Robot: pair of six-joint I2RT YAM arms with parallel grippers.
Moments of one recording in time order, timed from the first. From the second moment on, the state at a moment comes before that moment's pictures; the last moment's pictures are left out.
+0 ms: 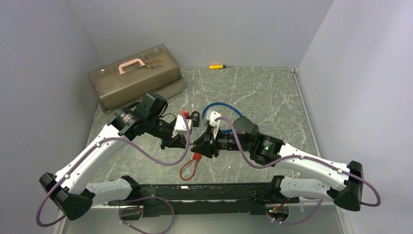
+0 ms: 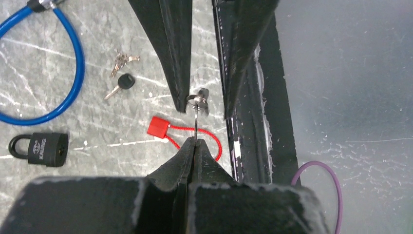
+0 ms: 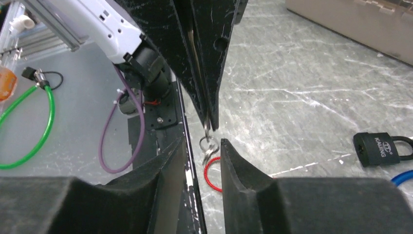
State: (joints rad) left arm -0.66 1.13 1.27 -1.05 0.84 0.68; right arm 1.08 1.02 0.87 -0.04 -0.32 0.14
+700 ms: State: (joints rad) left arm -0.73 1.12 1.33 -1.16 0.60 0.69; right arm 1.08 1.01 0.97 -0.14 -0.32 0.08
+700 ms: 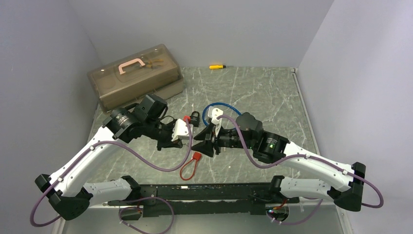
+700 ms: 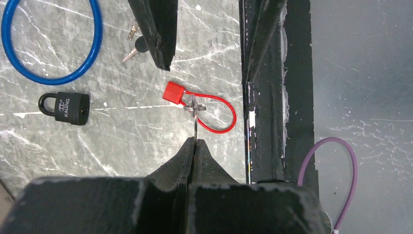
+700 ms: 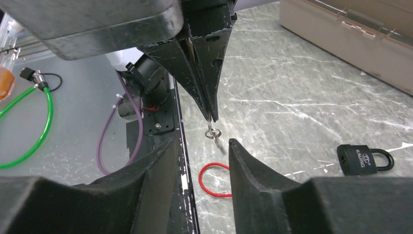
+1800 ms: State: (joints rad) left arm -0.78 1.13 1.36 -1.20 0.56 0.69; right arm 1.07 1.14 0.96 -0.03 -0.39 0.09
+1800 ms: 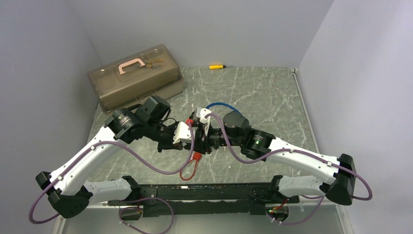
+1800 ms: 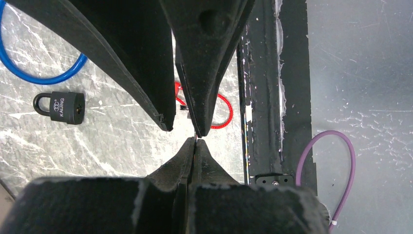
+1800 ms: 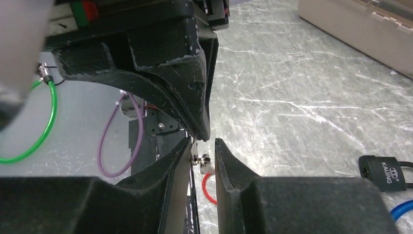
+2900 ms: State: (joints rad) left arm -0.79 1.13 1.34 -1.13 0.49 0.61; right arm 1.06 1.04 0.91 -0.09 -0.33 0.08
